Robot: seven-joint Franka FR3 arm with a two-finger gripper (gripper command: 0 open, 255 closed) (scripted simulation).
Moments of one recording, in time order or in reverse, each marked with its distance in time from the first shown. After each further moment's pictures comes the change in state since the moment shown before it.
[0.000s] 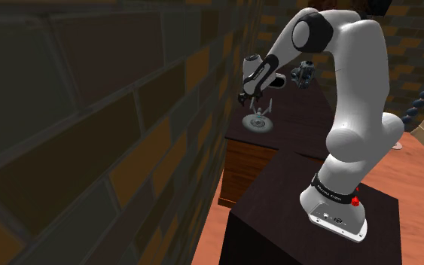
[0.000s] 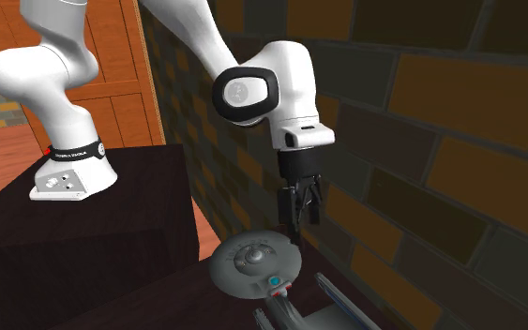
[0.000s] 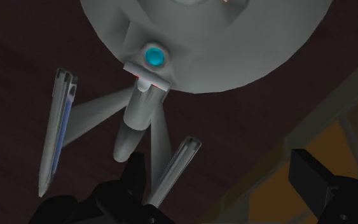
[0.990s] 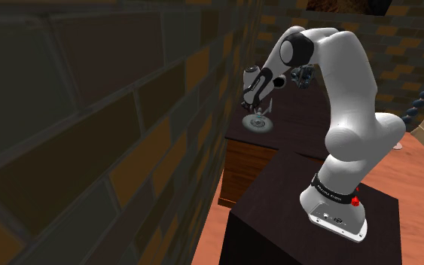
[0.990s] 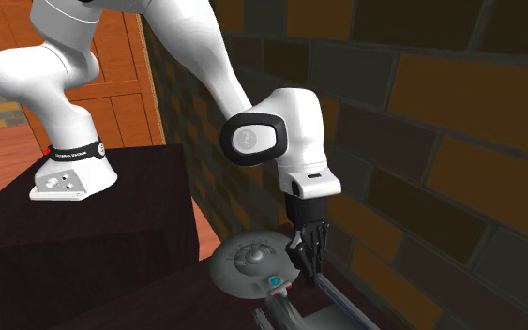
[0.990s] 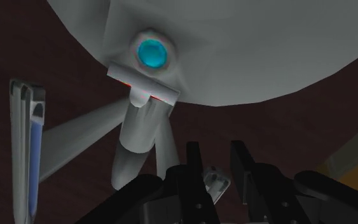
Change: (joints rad) arm -0.034 0.206 -0.025 0.146 0.019 0.066 0.048
